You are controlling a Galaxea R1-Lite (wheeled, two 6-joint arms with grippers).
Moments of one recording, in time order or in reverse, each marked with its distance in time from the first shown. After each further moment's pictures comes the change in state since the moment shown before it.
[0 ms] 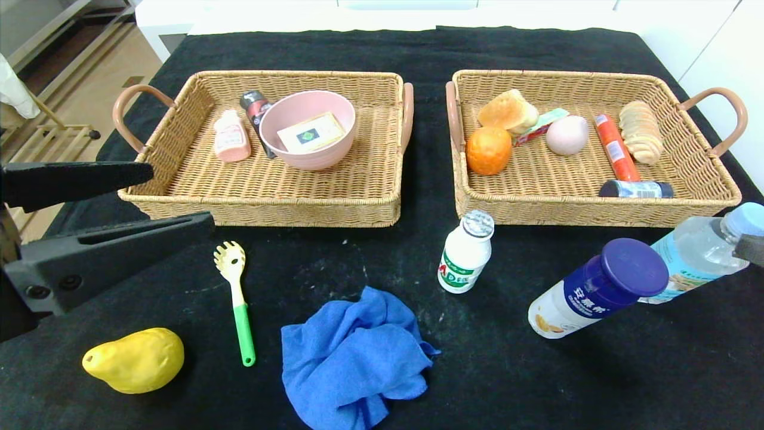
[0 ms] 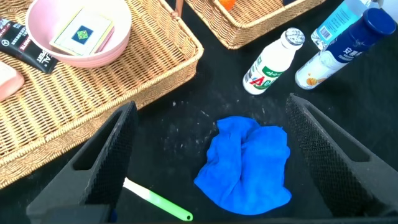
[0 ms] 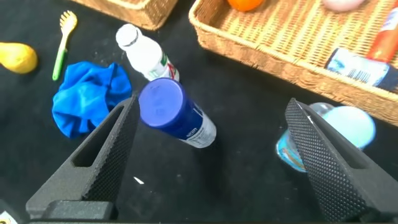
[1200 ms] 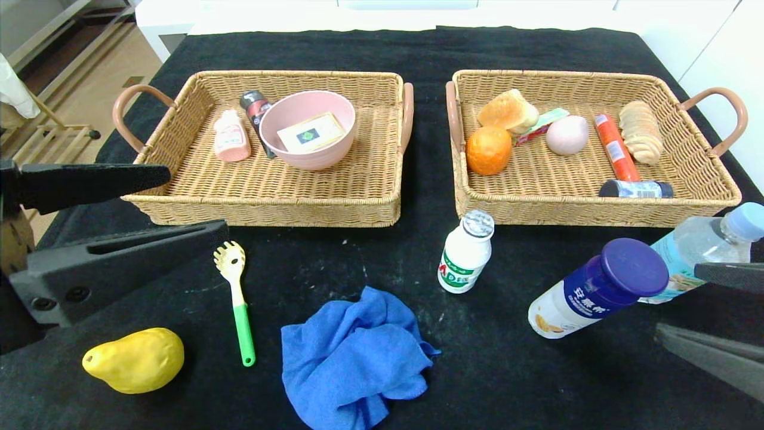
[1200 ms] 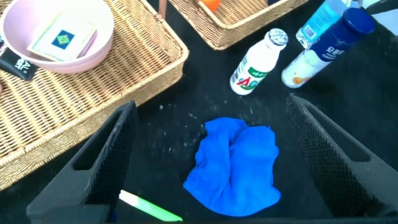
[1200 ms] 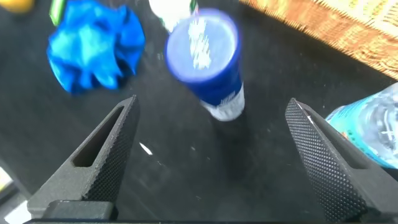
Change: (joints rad) left arm -0.055 0.009 -0.003 0.000 0.001 -0.001; right arm 0.224 0.032 0.158 -0.050 -0.149 -0.068
